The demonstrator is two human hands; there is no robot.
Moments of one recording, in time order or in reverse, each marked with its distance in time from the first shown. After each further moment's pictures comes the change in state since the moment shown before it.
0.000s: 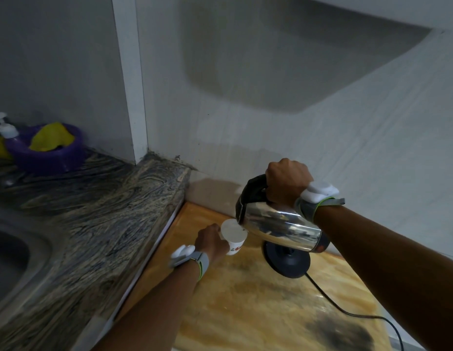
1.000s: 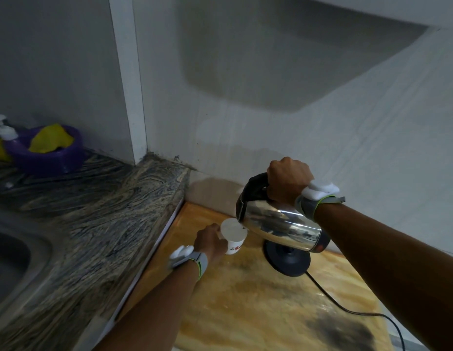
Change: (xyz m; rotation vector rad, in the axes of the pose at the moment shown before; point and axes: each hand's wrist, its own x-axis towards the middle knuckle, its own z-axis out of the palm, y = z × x) left_hand 0.003 -0.005 0.000 -0.003 0.000 0.046; right_hand -0.003 0.004 -0.003 0.034 -0.022 0.037
